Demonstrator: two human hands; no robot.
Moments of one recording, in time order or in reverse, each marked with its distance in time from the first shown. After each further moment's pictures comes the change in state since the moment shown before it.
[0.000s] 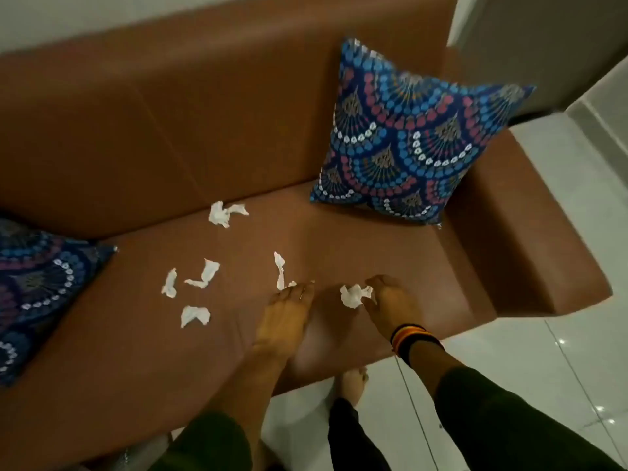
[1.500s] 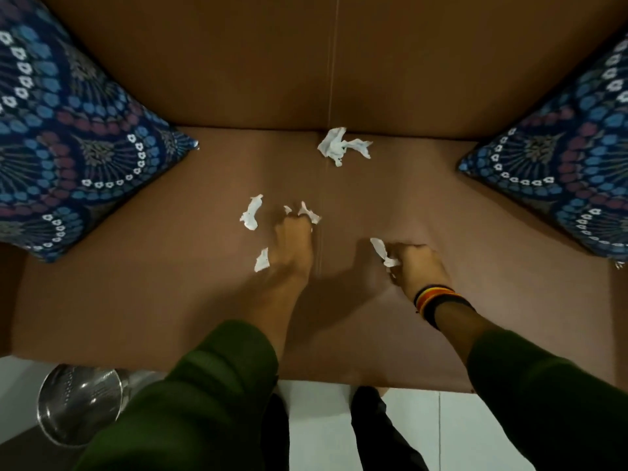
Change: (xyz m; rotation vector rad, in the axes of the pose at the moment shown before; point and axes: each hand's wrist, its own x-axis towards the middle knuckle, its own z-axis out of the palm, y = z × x) left_hand 0.039 -0.207 0.050 -0.328 0.212 -0.670; right_hand 0.108 -0.156 0.111 -0.264 -0.183 -0.217
